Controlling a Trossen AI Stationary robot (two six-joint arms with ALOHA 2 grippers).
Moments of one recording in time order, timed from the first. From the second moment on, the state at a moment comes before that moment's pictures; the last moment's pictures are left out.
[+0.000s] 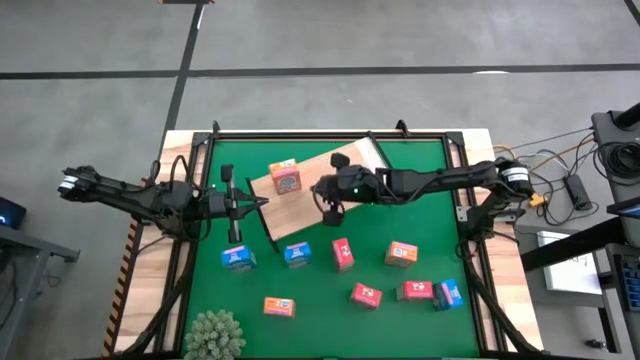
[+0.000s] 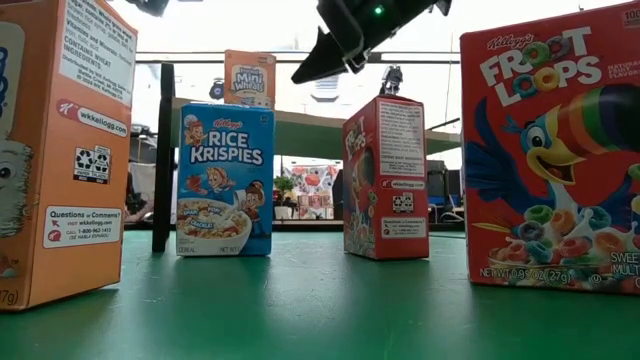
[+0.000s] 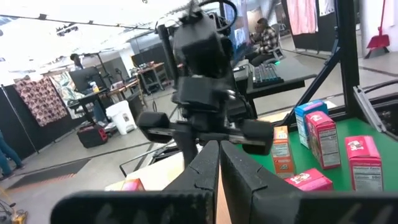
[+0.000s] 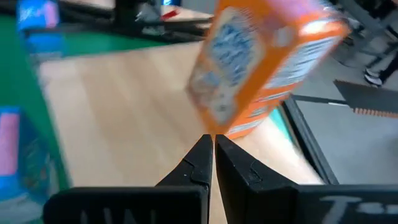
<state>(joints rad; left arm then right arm) -0.23 0.69 0.55 0.20 -0.36 0.31 -0.03 1.67 1.30 -0.13 0.22 -0.21</state>
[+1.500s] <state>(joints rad) -0.25 0.59 0.55 0.03 -0.35 0.08 -0.06 1.87 1.29 0.39 0.10 -0.27</state>
